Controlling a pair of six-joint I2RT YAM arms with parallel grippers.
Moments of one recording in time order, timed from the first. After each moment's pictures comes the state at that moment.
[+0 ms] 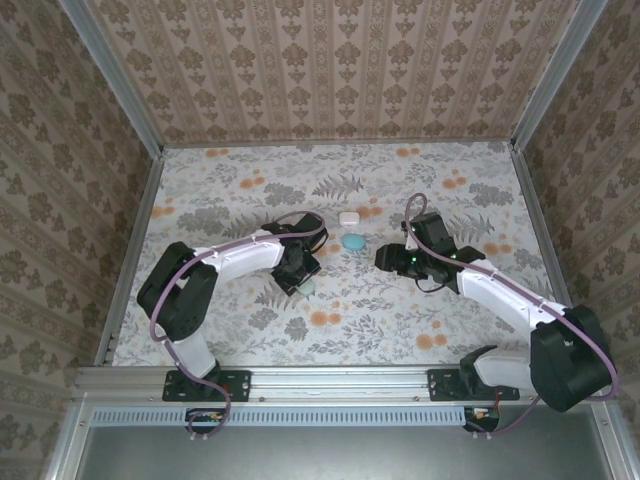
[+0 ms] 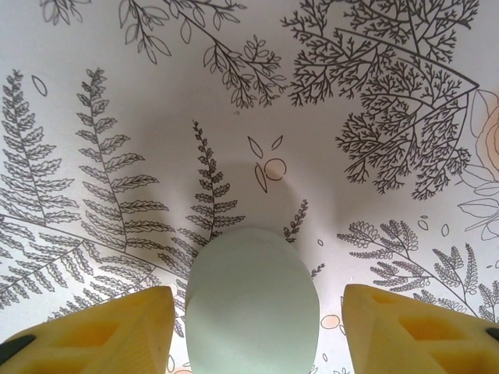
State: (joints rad) left arm -0.78 1.73 1.10 -0.76 -0.02 -1.42; right arm 0.39 1.25 0.71 -0.35 -0.24 0.61
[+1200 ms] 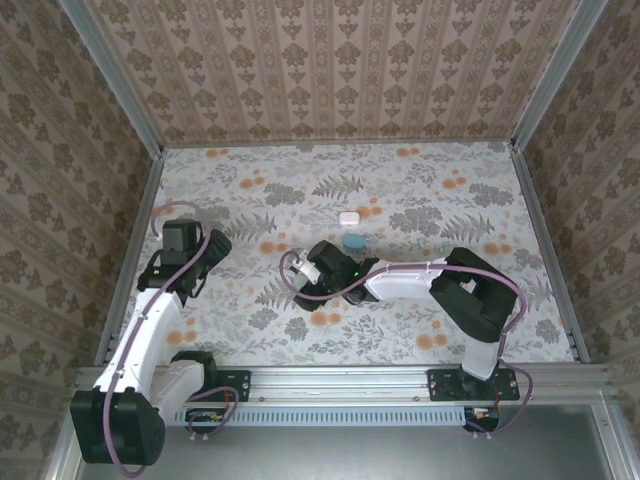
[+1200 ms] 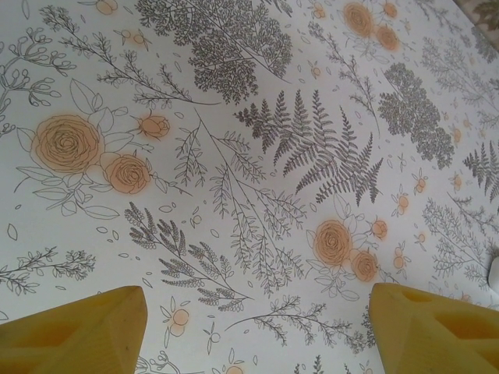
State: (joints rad) left arm -0.10 0.94 0.69 -0.55 -0.02 -0.71; right arm 0.92 1.82 0.99 -0.03 -0.06 0.00
